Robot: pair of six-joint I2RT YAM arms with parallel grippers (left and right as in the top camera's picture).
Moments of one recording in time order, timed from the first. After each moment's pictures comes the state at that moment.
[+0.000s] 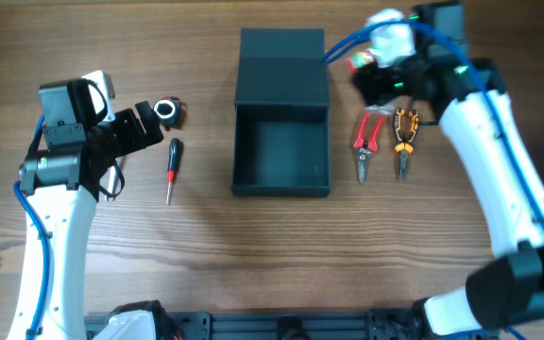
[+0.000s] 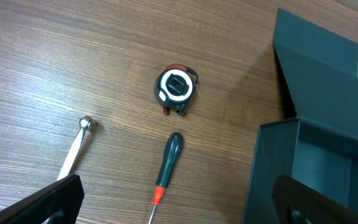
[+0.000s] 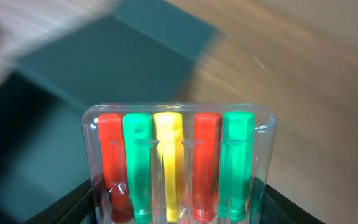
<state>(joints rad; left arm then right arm) 0.12 1.29 1.11 -0.73 0.12 -0.23 0.22 1.65 1.53 -0.77 -0.20 -0.34</state>
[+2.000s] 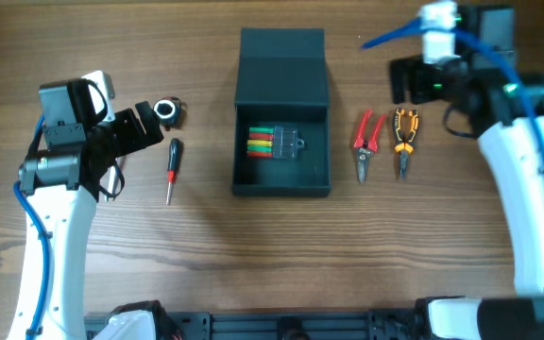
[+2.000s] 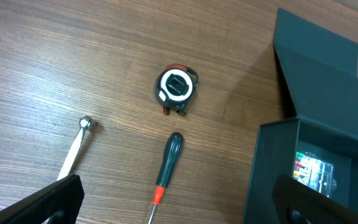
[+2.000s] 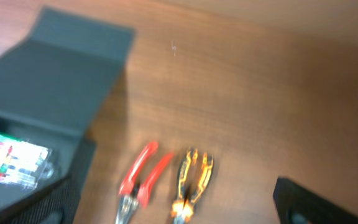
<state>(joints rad) 0.12 1.29 1.11 -0.73 0.12 -0.22 0.03 1.55 1.55 -0.92 -0.04 -0.11</state>
